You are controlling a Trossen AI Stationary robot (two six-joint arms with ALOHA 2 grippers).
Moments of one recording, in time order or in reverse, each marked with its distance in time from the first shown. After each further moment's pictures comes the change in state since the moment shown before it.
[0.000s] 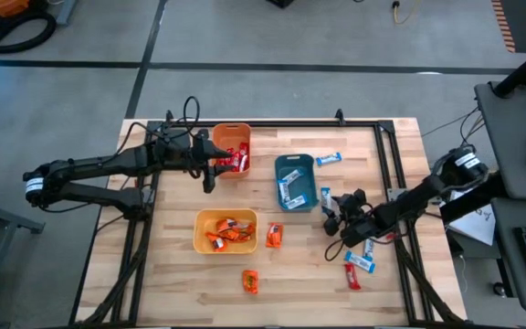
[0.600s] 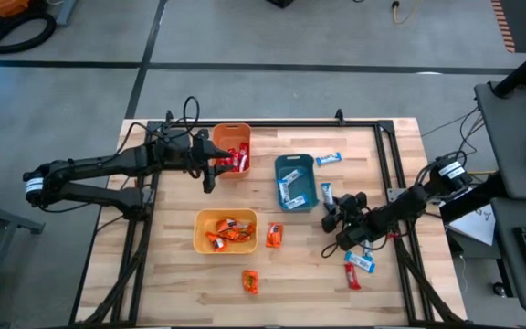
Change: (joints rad) left arm 0.000 0.000 0.000 0.000 0.000 -0.003; right arm -0.006 0.227 0.029 -0.004 0.047 0.260
